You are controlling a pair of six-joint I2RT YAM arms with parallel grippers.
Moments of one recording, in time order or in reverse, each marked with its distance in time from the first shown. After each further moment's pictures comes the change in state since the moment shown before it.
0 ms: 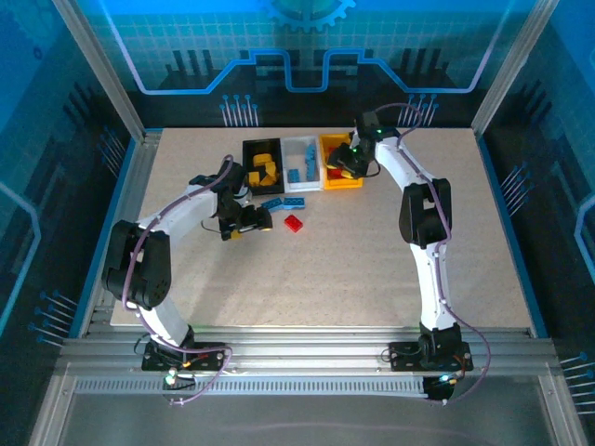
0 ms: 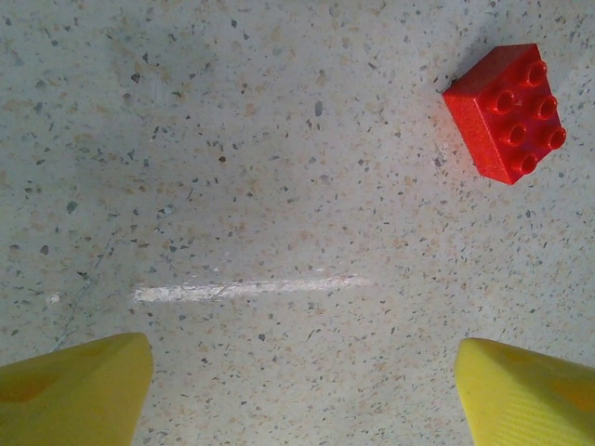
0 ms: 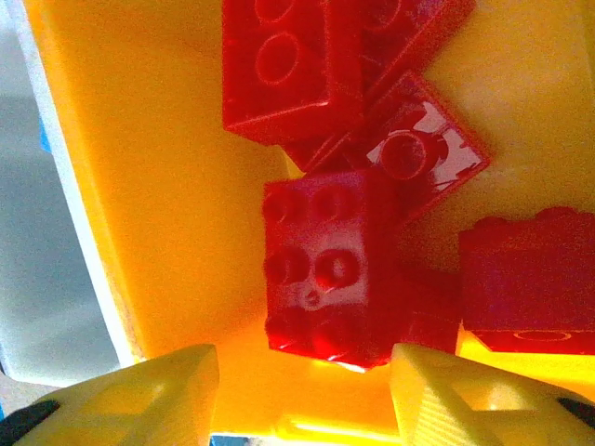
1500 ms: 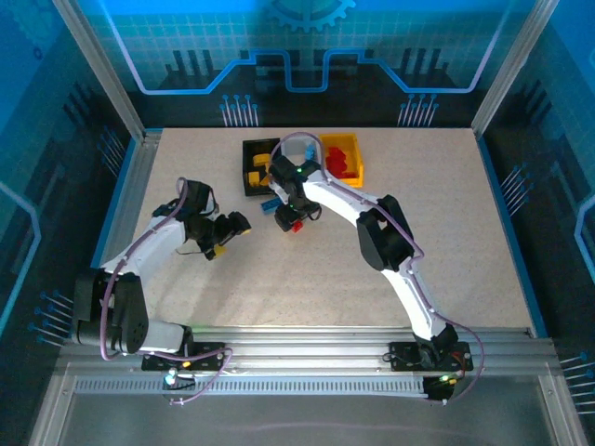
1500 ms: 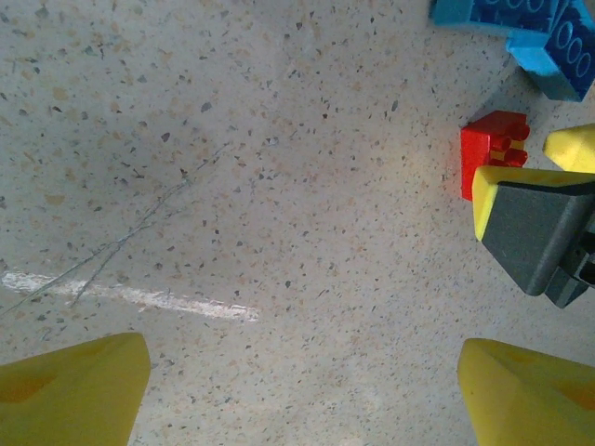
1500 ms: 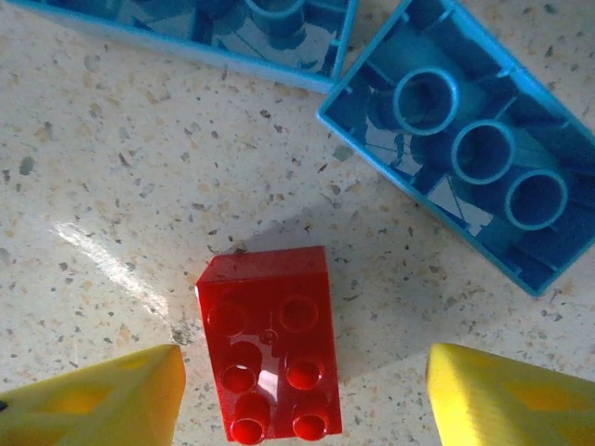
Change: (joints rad) left arm 0.170 -0.315 -0.326 0.160 0.126 -0.242; right arm 0.468 -0.032 -0.097 -0.209 0.423 -0.550
